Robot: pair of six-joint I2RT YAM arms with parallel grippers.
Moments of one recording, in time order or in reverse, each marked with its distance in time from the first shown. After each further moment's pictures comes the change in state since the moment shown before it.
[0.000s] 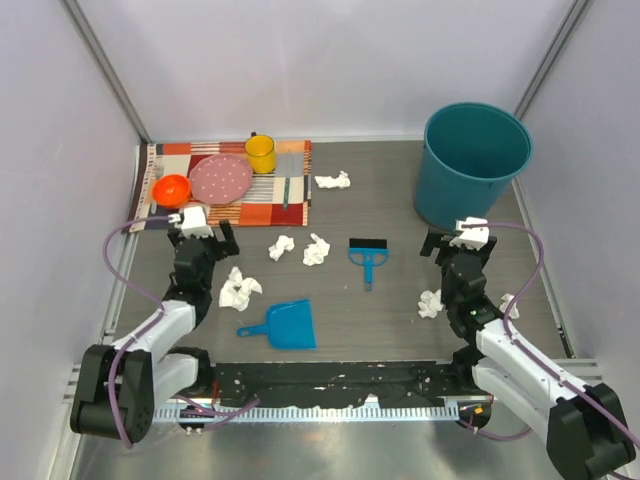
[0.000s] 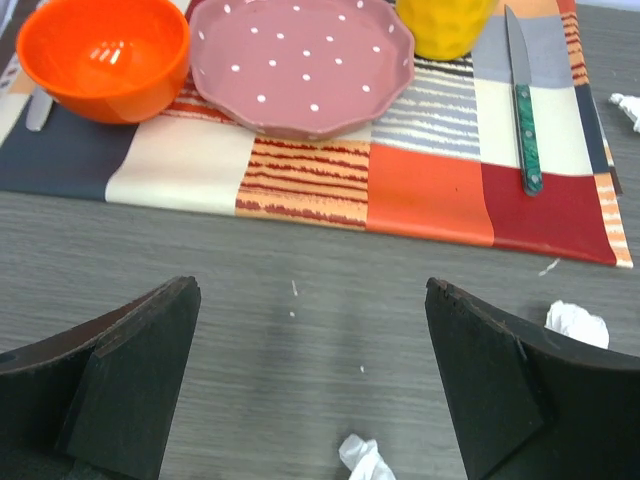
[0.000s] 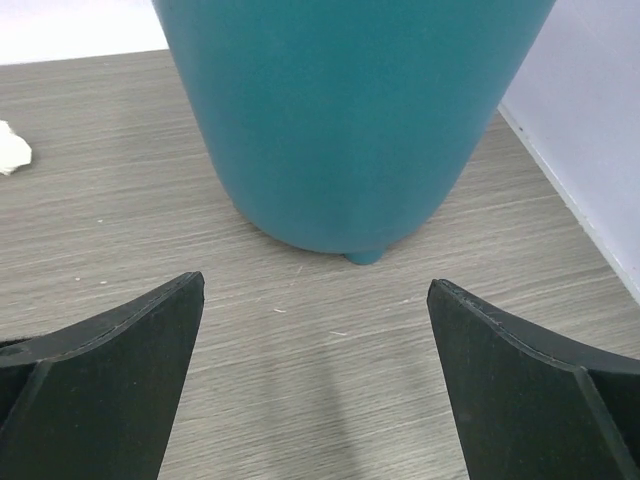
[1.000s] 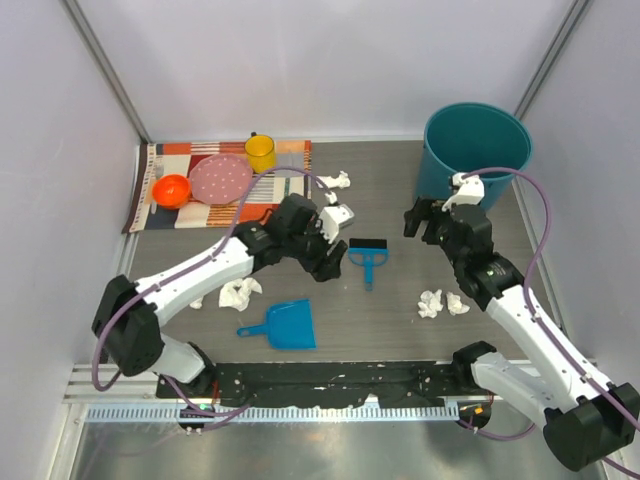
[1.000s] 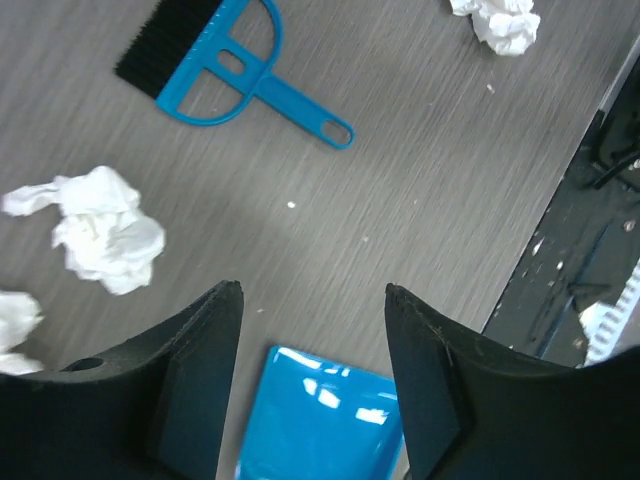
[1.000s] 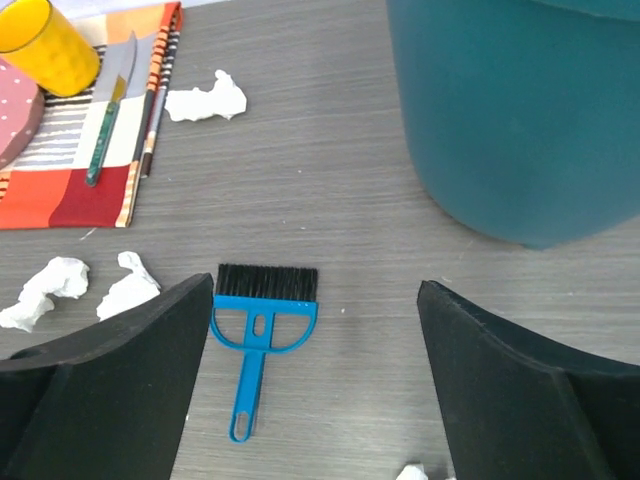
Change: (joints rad) left arm -0.611 0.364 0.857 -1.056 0.567 0.217; right arm -0.001 0.095 0.523 -0.642 -0.391 0.268
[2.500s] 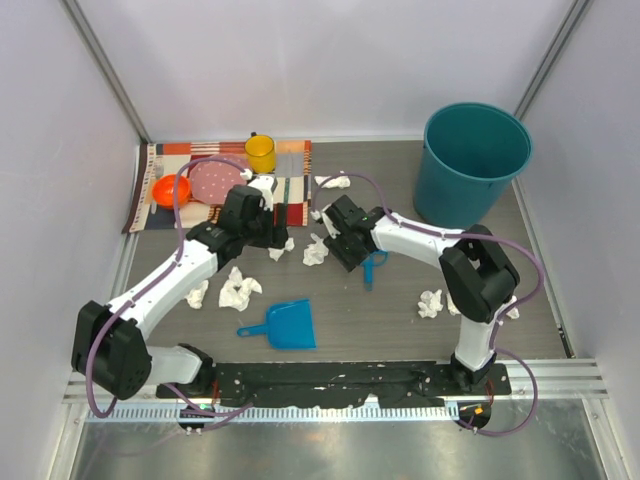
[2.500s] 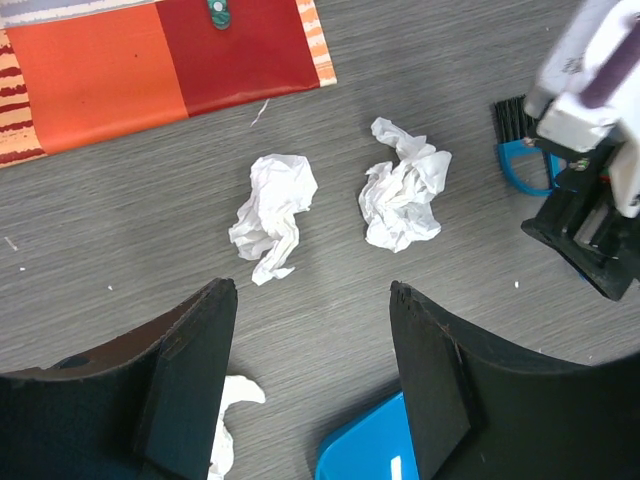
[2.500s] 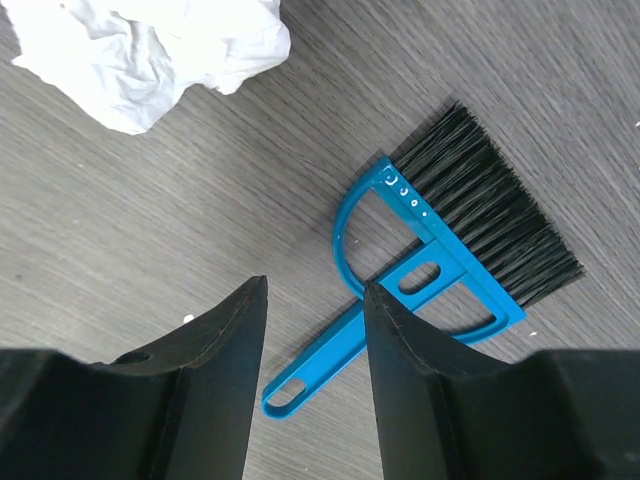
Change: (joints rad) left arm 0.257 -0.118 -0.137 0.067 -0.387 -0.346; right arm 0.353 0.948 0.509 -0.405 -0.143 -0.369
